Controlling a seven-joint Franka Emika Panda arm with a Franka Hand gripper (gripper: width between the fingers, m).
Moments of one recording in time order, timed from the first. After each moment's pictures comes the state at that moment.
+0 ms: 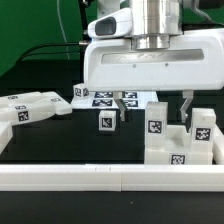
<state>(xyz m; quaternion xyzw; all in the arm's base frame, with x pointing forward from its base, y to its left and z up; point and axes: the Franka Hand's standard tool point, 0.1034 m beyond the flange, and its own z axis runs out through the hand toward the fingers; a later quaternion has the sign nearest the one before) 0.614 0.030 0.073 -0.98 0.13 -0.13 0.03</state>
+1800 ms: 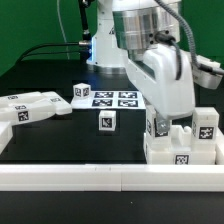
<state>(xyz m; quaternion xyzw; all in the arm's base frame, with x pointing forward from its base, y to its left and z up) 0.621 0.036 0.069 -0.69 0.72 0.04 0.07</state>
